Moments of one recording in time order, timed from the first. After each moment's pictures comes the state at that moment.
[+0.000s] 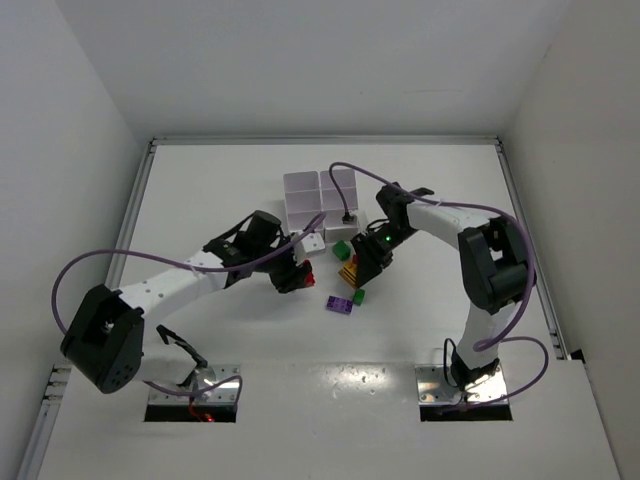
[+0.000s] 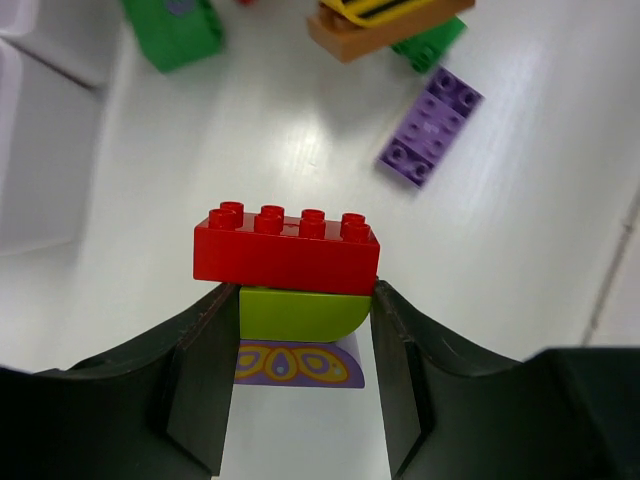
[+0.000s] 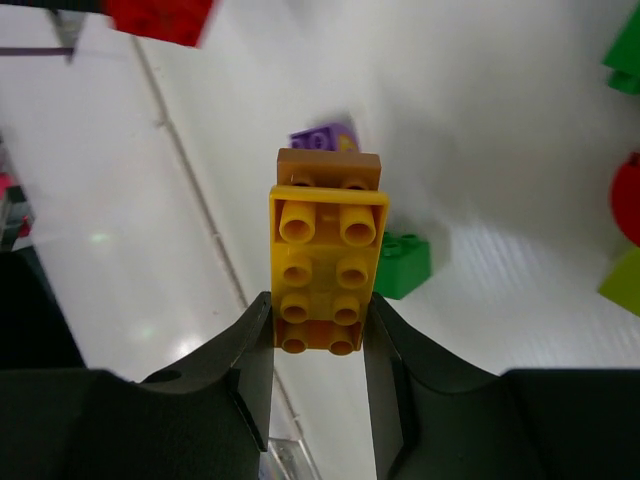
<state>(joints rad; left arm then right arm) -0.61 1.31 0.80 -0.29 0.43 0.43 0.38 1.86 1.19 -0.85 -0.80 -0.46</state>
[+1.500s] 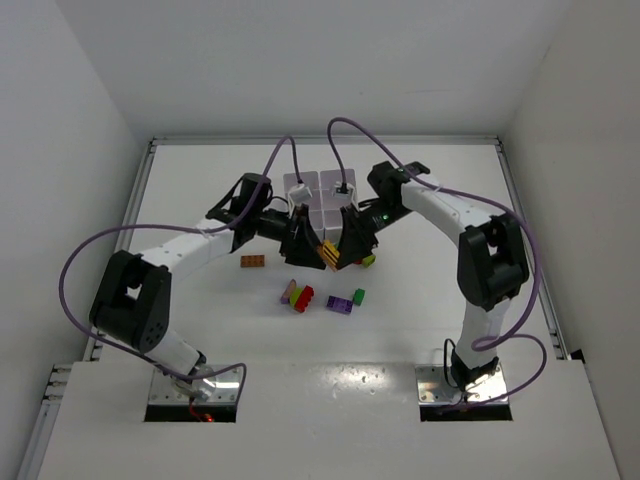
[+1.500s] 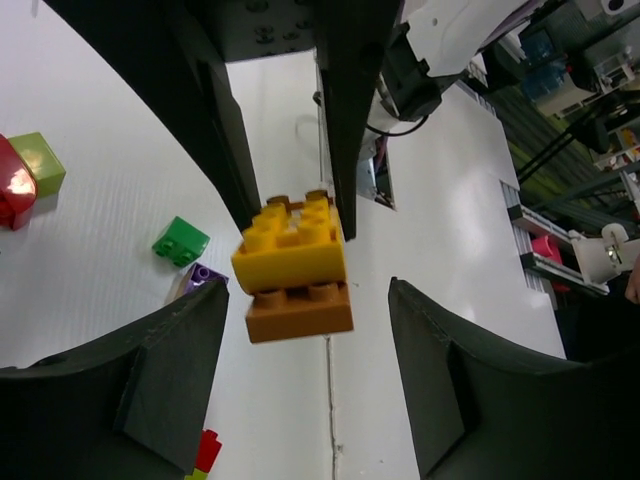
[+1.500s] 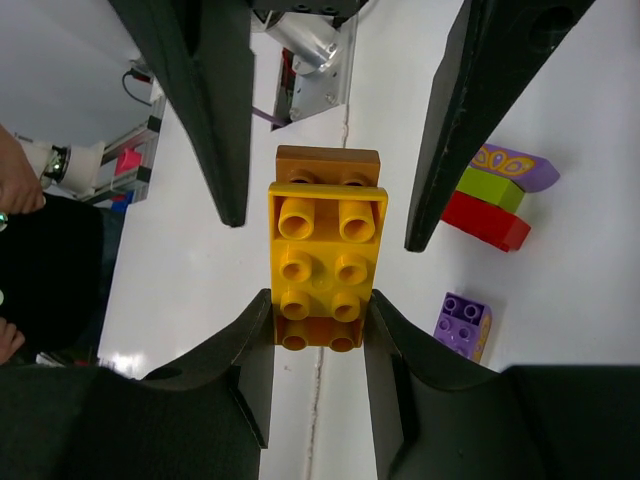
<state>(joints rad) -0.42 1.55 1.00 -0.08 1.27 -0.07 0.42 1.90 1.48 -1.16 -1.26 -0.83</state>
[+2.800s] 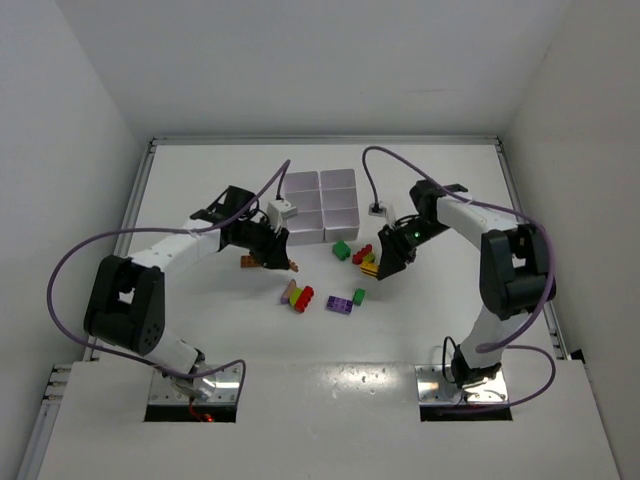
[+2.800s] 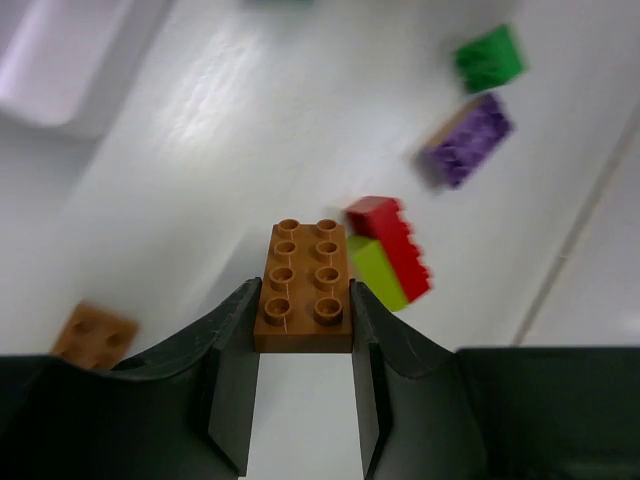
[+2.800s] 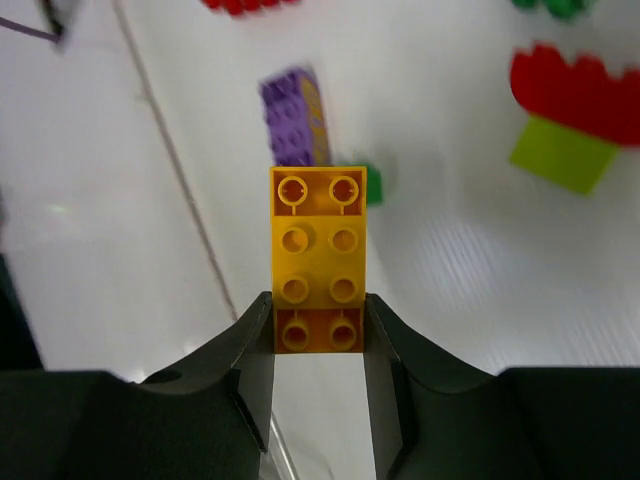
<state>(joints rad) -0.31 1.52 0.97 -0.48 0.71 0.31 0.20 1.79 1.17 -0.96 -0.90 -0.69</state>
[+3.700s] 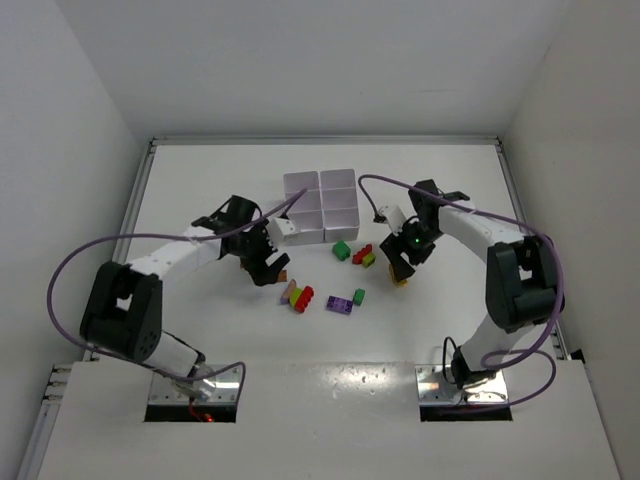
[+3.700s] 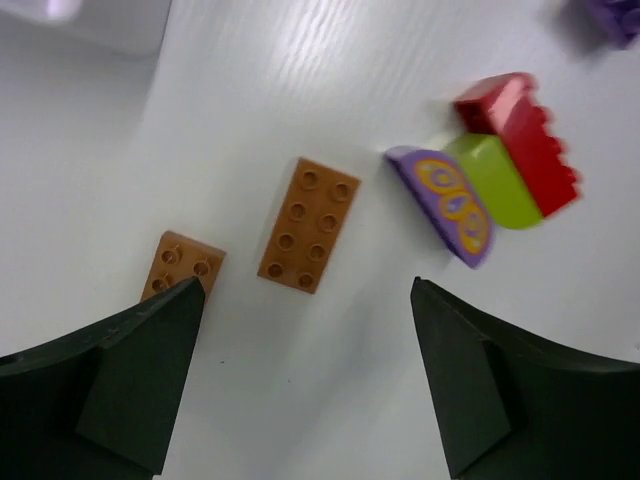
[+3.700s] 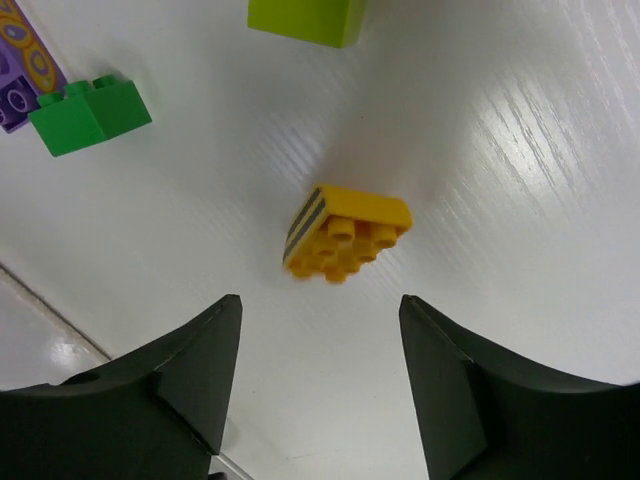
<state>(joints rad) -0.35 1.53 0.92 -0.52 0.36 0.56 0.22 1.68 1.07 -0.81 -0.35 -0.60</state>
